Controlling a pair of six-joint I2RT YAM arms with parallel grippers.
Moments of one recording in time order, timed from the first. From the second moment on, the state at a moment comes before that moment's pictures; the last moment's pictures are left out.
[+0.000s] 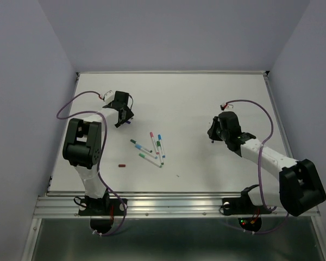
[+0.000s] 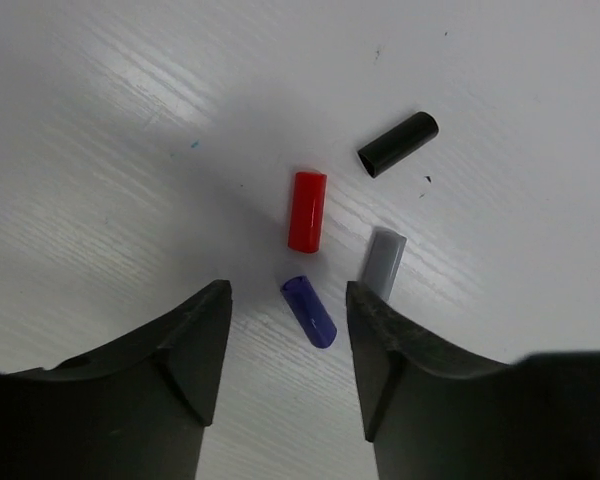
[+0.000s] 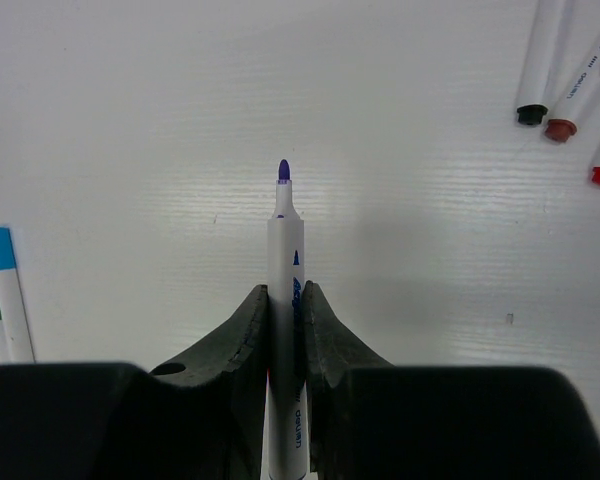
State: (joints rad) left arm -0.22 1.83 1.12 -0.25 -0.34 -0.80; right arm 0.40 1.27 0.67 -0.06 0.15 0.47
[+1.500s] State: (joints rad) left arm -0.22 1.29 0.94 -0.20 -0.08 -0.71; right arm 0.50 1.51 0.96 -0.13 0.19 0.33
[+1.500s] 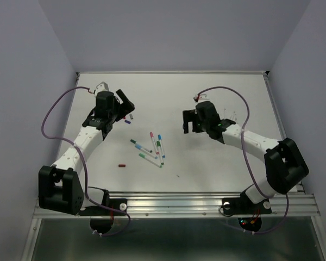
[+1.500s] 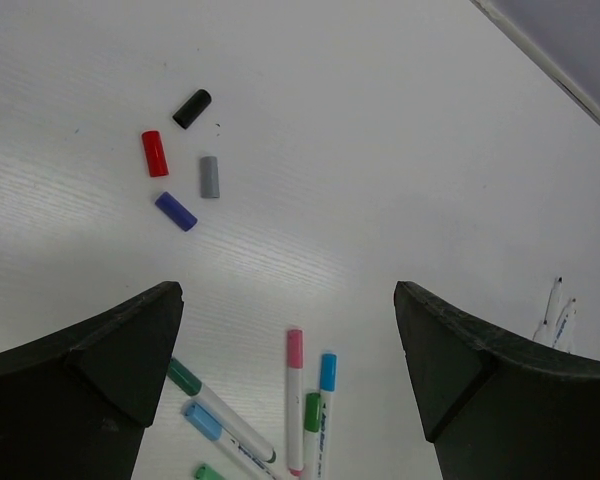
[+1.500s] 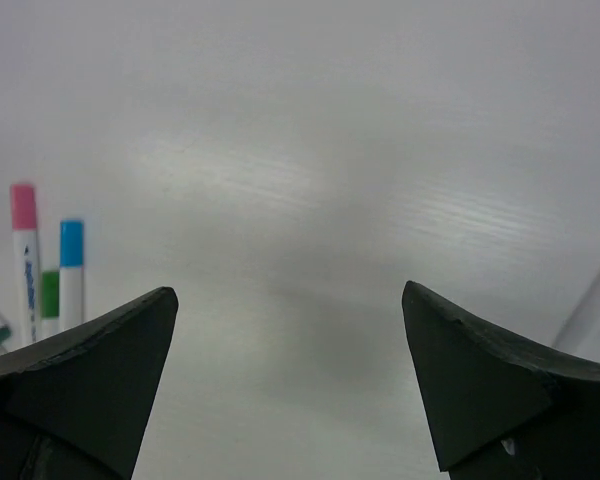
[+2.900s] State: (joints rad) left arm -0.22 1.17 0.87 -0.22 -0.08 -0.71; right arm 0.93 1.92 1.22 -0.26 0.33 0.36
